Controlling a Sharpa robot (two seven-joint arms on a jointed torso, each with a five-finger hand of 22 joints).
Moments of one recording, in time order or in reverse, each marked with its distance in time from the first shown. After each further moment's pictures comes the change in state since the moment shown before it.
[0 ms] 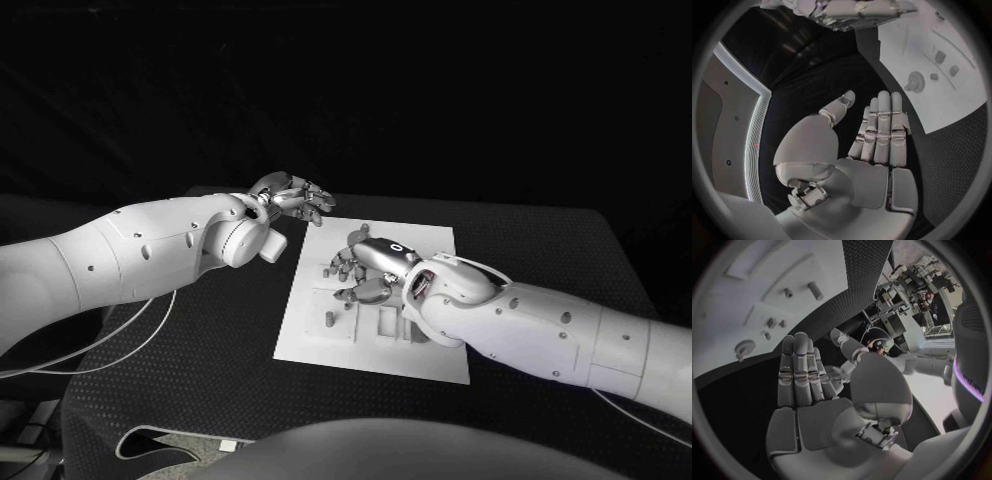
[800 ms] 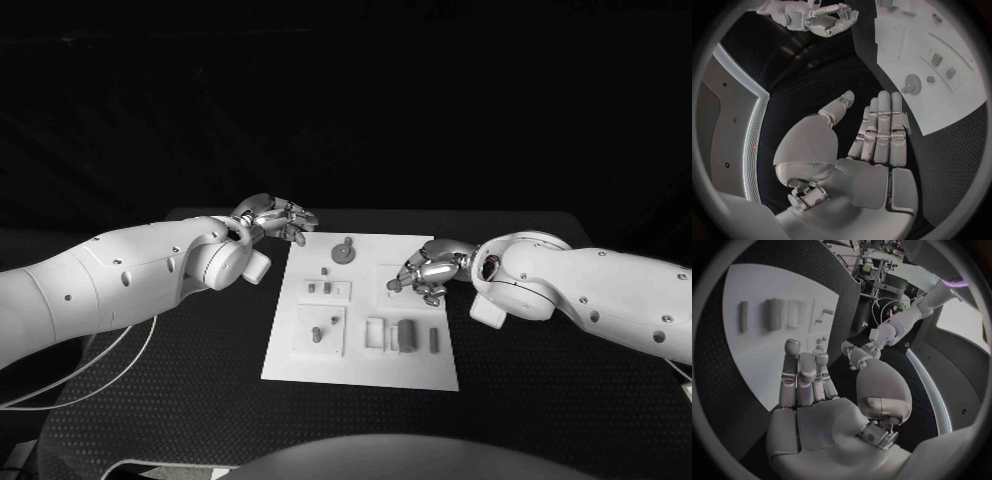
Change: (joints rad) left arm -0.004 -0.004 -0.020 -0.008 0.004 0.011 -0.004; left_hand -0.013 -0.004 -0.008 0.008 0.000 -0.004 -0.004 0.000 -0.001 0.000 0.000 0.000 0.000 0.000 0.000 -0.005 0.006 0.000 0.000 0.000 0.000 -0.002; right arm 0.144 -0.294 -0.029 0.110 0.649 0.398 -0.268; right_hand -0.235 0.053 -0.042 0.173 0.000 0.069 -0.087 0.078 0.211 -0.047 -0.096 0.851 0.946 0.033 -0.099 0.681 0.216 -0.008 0.119 -0.115 0.396 0.000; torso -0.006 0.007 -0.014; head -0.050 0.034
